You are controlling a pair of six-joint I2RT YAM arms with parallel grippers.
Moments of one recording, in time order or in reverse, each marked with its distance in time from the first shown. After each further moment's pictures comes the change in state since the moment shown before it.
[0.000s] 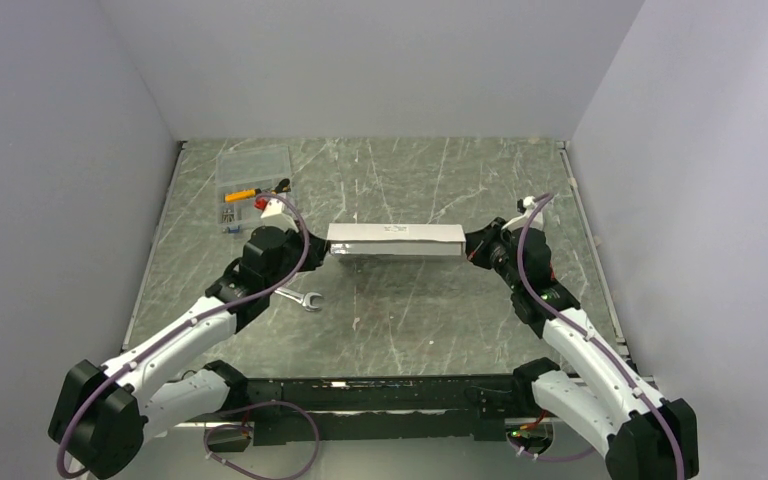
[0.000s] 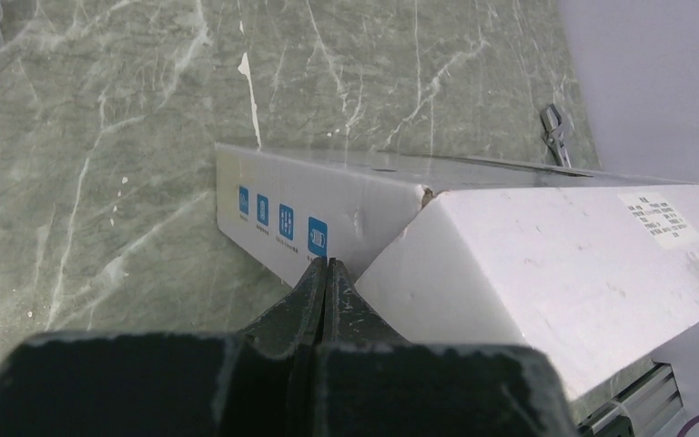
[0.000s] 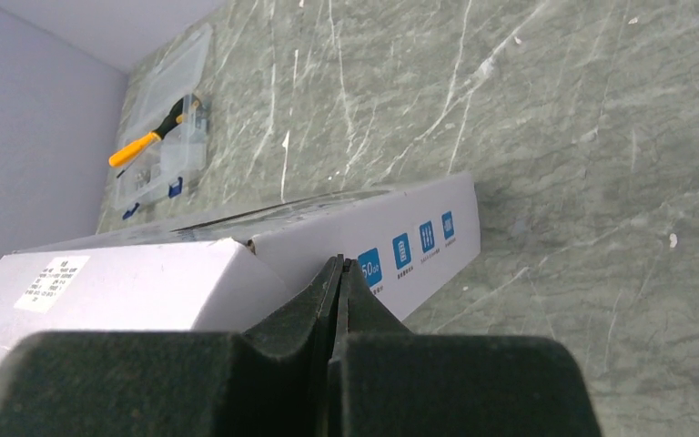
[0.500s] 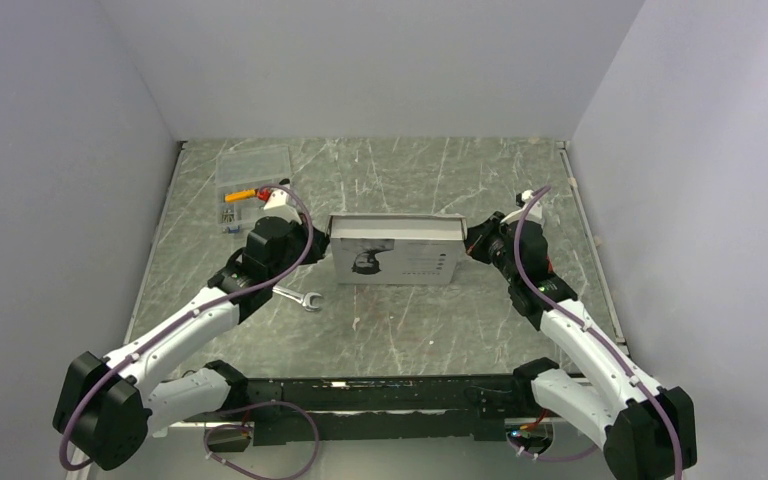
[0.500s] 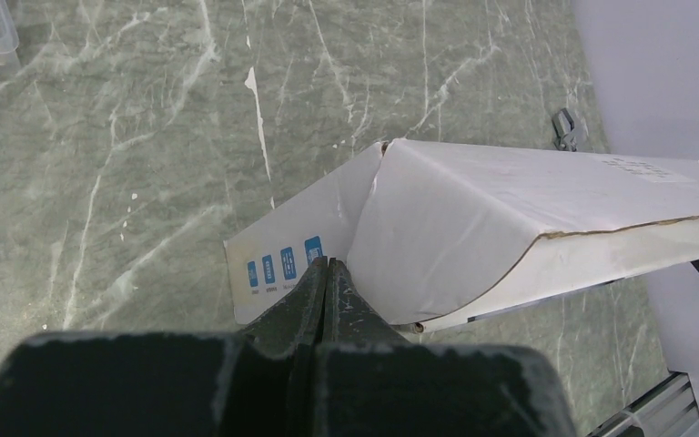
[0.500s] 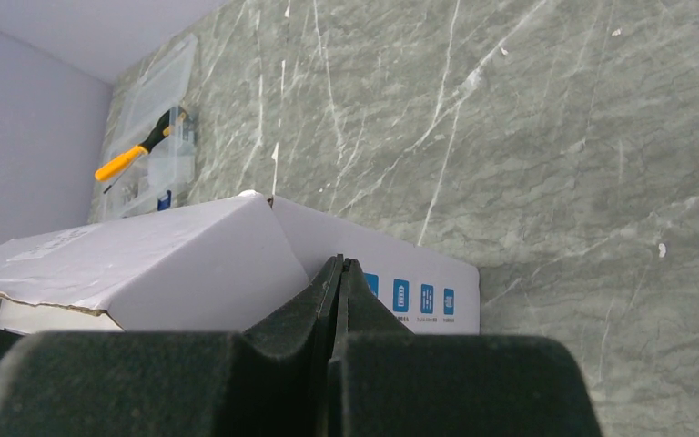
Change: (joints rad) left arm 0.000 0.055 0.091 -0.062 -0.021 0.027; right arm 0.000 0.066 0.054 -0.010 0.035 0.000
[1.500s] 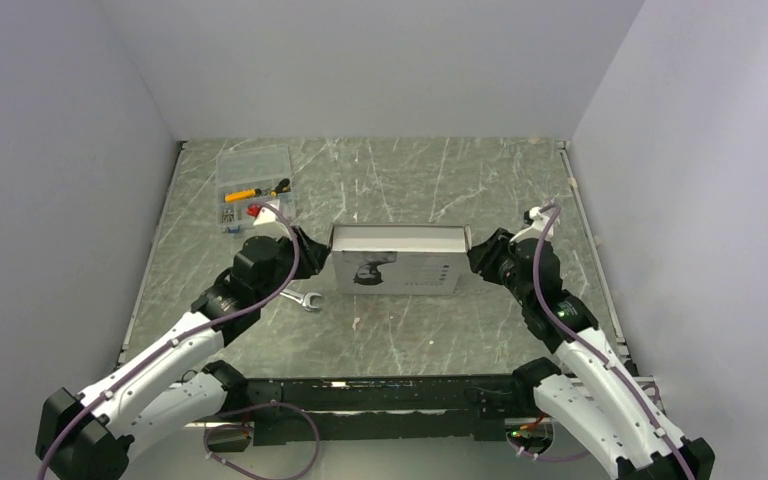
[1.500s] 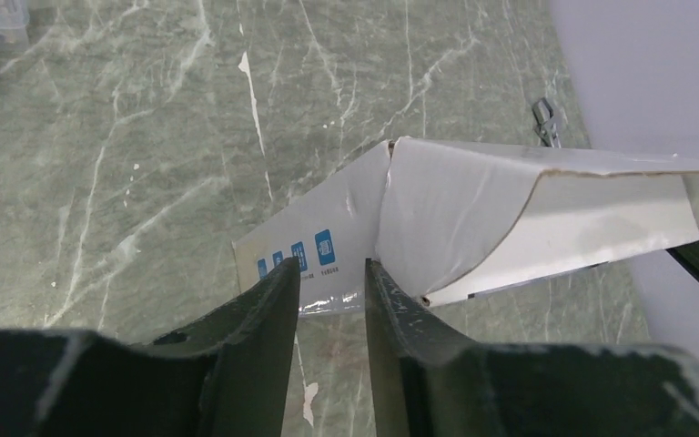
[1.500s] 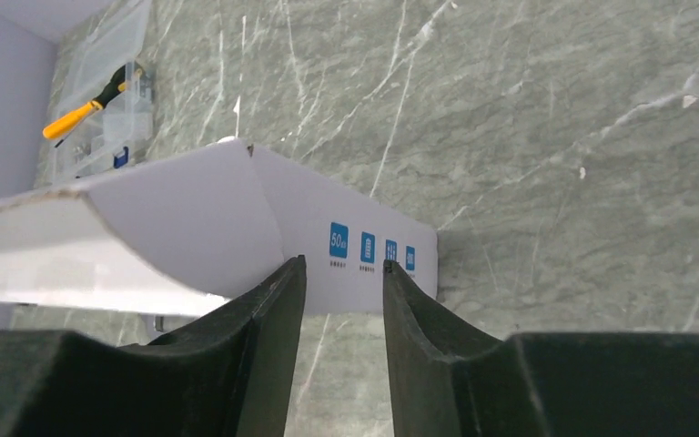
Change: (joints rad) left arm -0.045 -0.177 -0.077 -0.070 -0.045 -0.006; right arm 0.045 -0.221 -0.004 -0.288 0.091 -0.055
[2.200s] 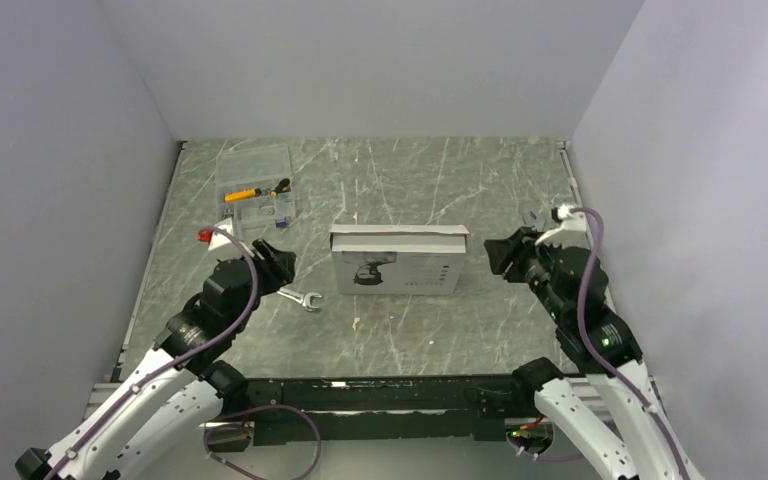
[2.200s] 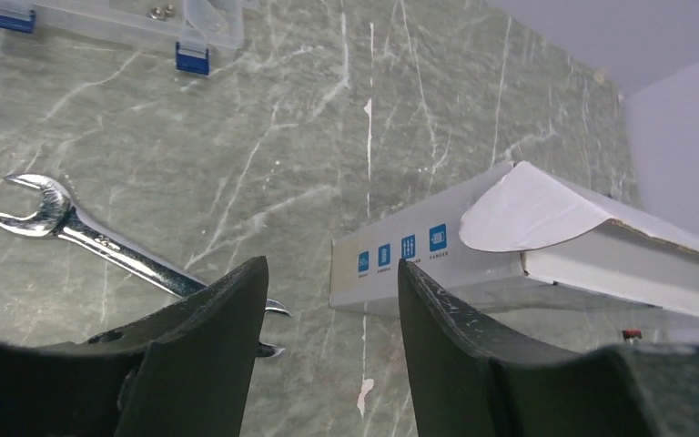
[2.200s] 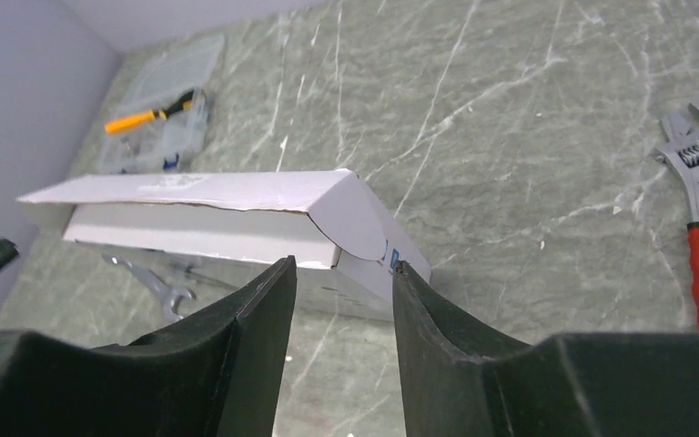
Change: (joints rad) left arm -0.011 -0.290 -0.010 -0.314 -0.286 -0.086; right arm 0.006 -0.208 0.216 -0.237 0.006 -0.175
